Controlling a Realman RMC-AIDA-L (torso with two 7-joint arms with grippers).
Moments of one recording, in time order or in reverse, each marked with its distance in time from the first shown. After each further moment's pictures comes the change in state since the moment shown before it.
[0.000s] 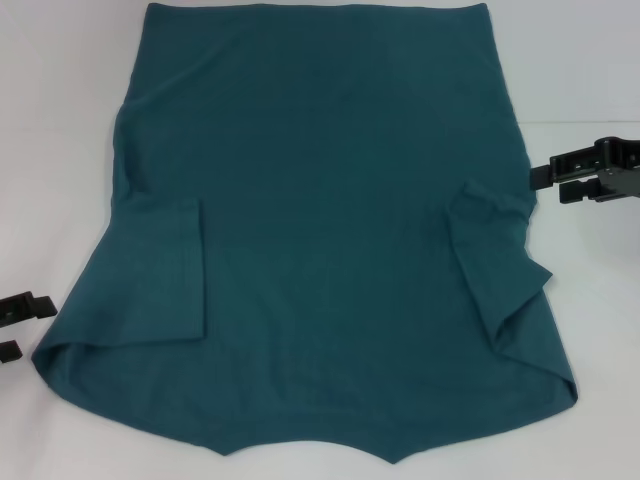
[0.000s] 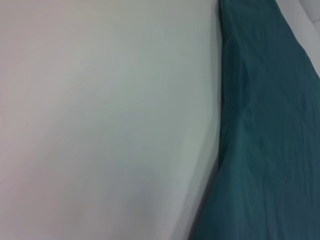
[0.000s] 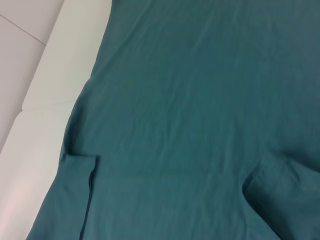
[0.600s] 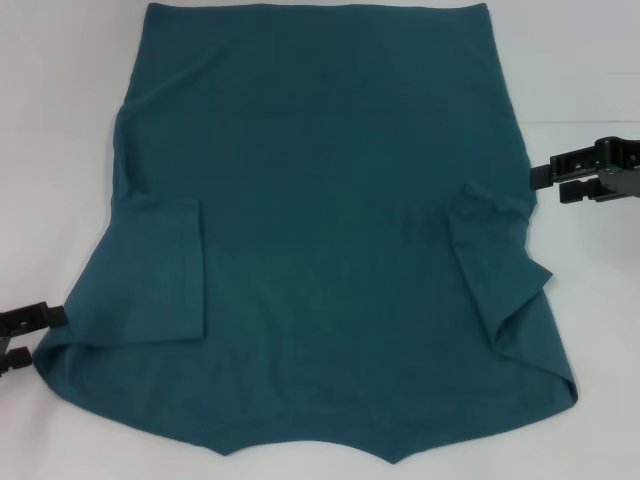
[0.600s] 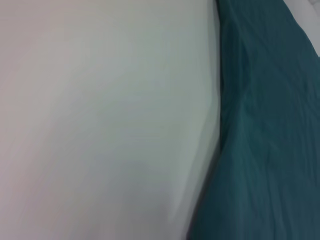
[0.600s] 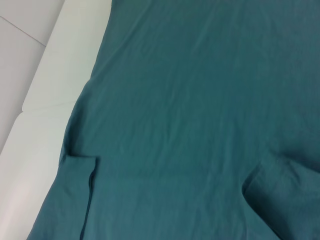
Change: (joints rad) left arm -0.002 -0.004 0.028 -0.033 0.002 -0.027 0.049; right arm -0.001 0.001 0.002 0.000 0.000 0.001 0.000
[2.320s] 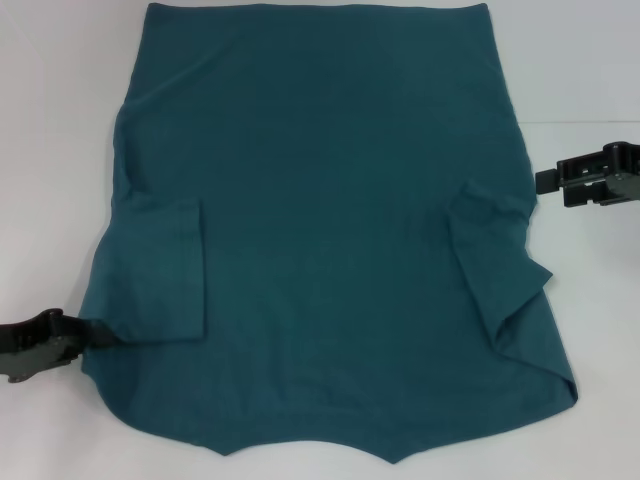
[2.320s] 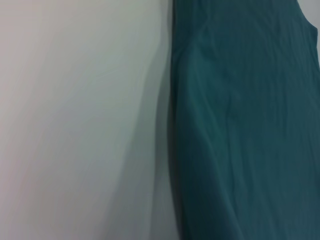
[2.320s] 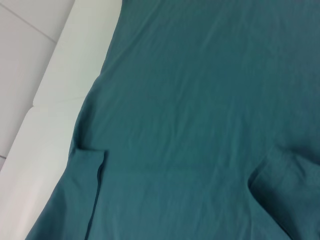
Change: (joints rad) left arm -0.066 -0.004 0.085 -0.039 0.020 0.053 -0.038; right arm -0.014 -0.005 0.026 0.000 0.006 -0.037 -0.045
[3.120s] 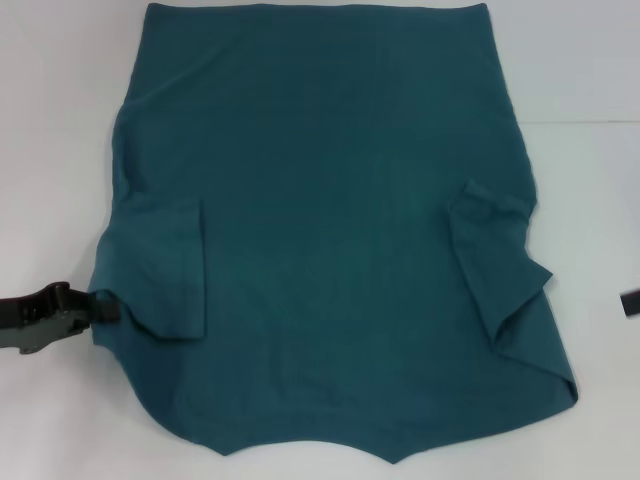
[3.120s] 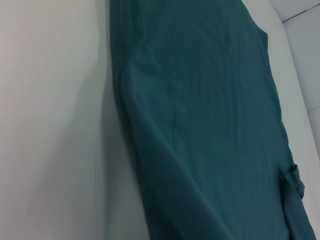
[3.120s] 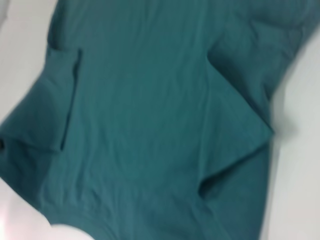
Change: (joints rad) left arm -0.021 0.012 -0.016 -0.006 -0.068 0.056 0.054; right arm -0.140 -0.038 0.002 -0.114 -0.103 -0.281 -0.016
